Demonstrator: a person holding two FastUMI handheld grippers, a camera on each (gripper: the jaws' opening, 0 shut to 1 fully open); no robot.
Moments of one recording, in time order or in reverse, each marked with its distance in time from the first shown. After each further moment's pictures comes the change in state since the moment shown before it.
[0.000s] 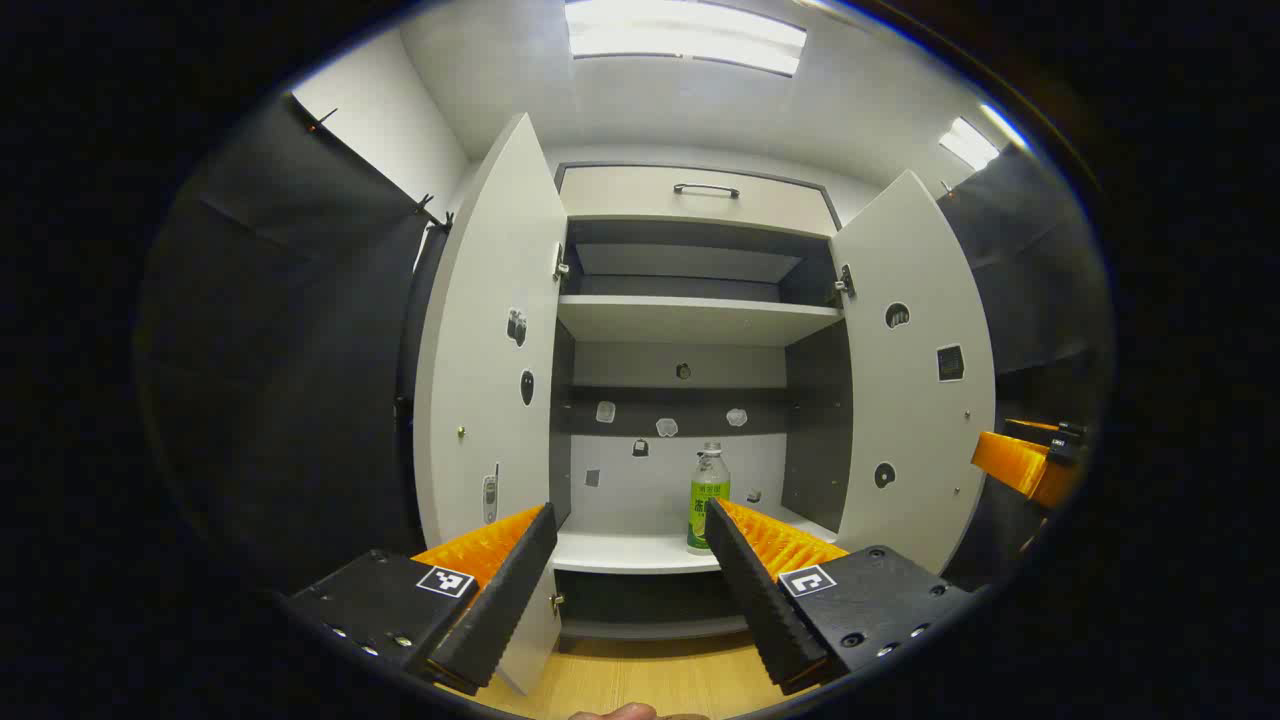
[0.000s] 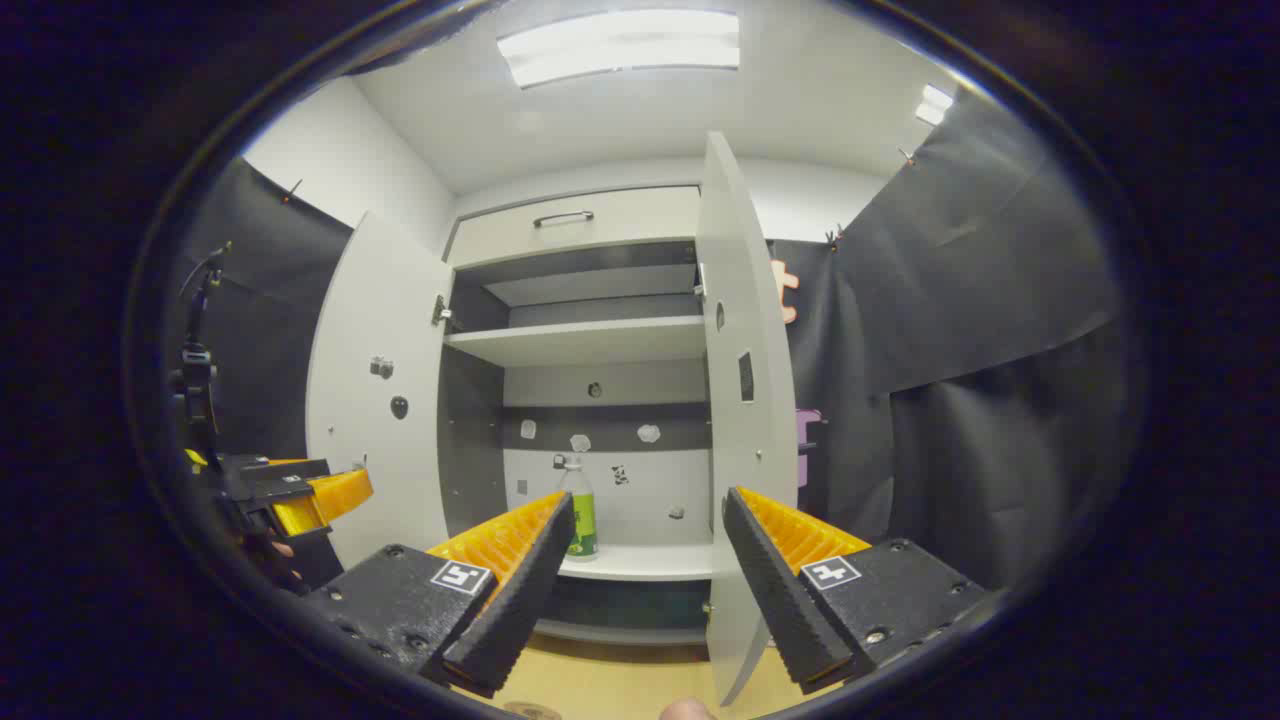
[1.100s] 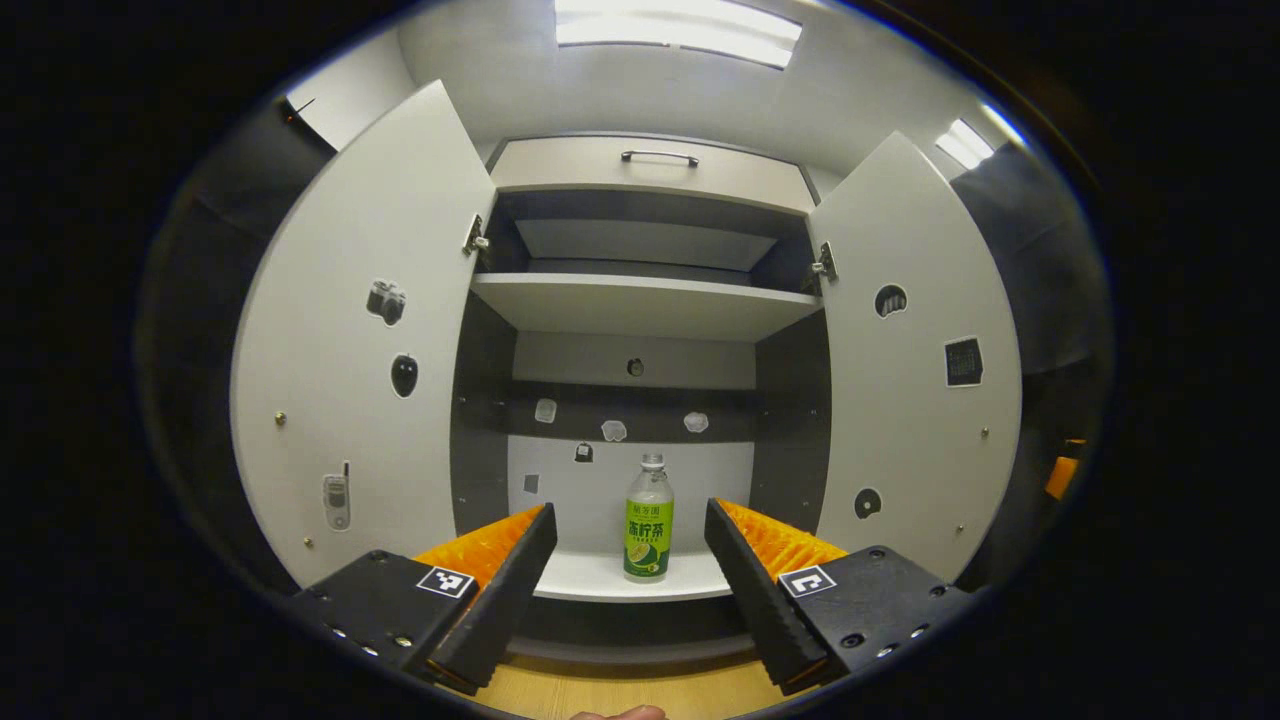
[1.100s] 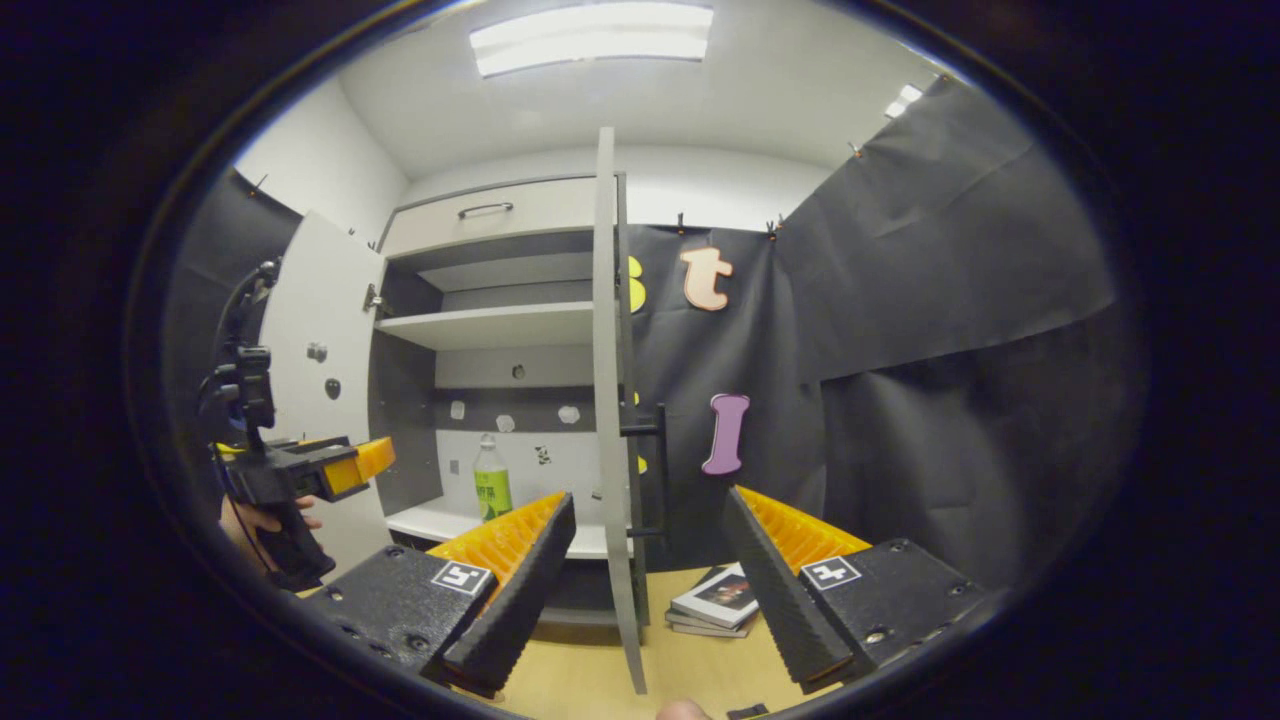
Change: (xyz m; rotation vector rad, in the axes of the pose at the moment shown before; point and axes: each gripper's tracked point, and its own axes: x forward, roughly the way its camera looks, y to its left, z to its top) left arm 0.100 -0.085 -0.017 -0.019 0.018 -0.073; right arm -0.036 -0.102 -0.010 -0.006 0.054 -0.164
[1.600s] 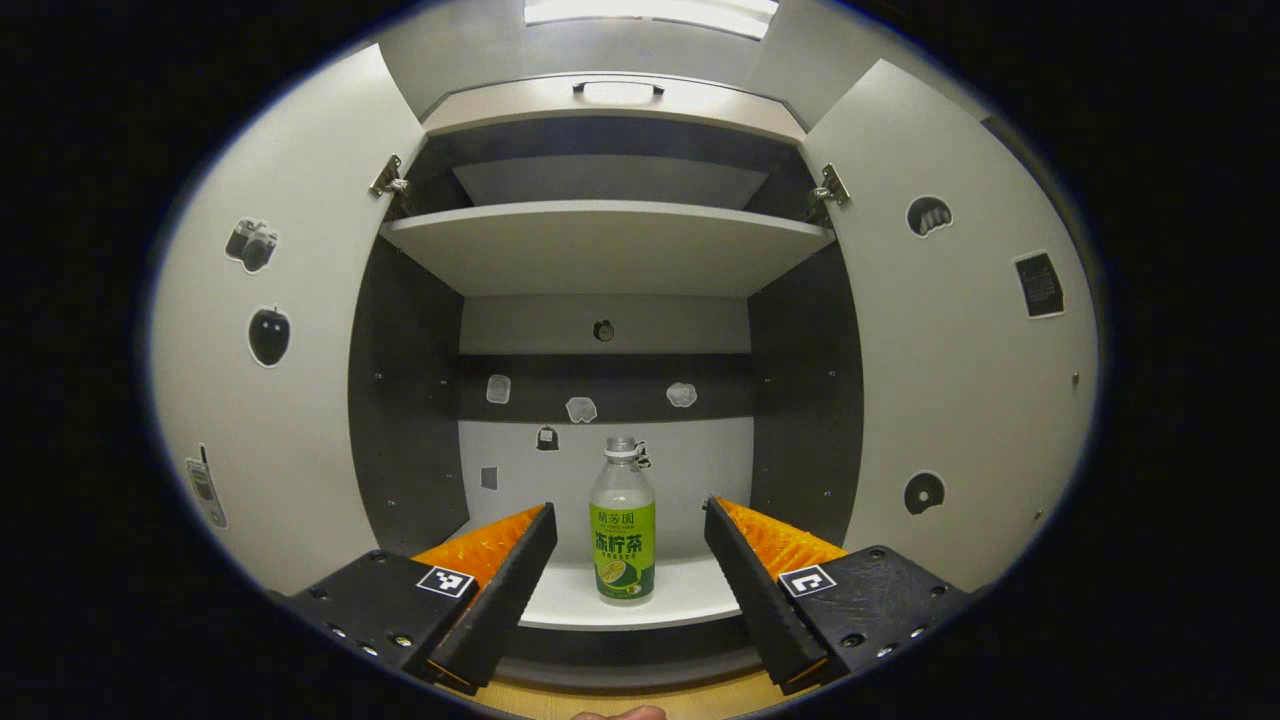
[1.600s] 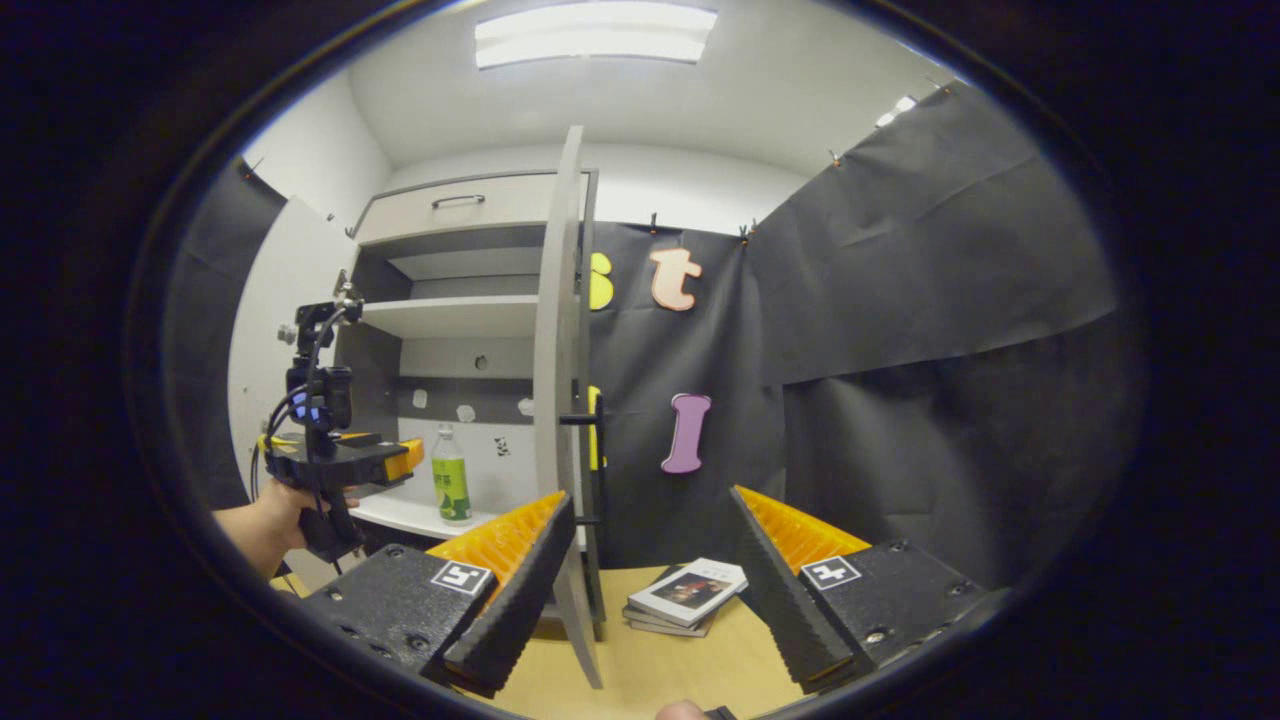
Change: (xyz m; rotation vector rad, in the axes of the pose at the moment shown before) left arm 0.112 -0.023 -0.047 0.050 0.067 -0.033; right arm -0.006 -0.044 -0.004 -0.039 -0.003 -0.108
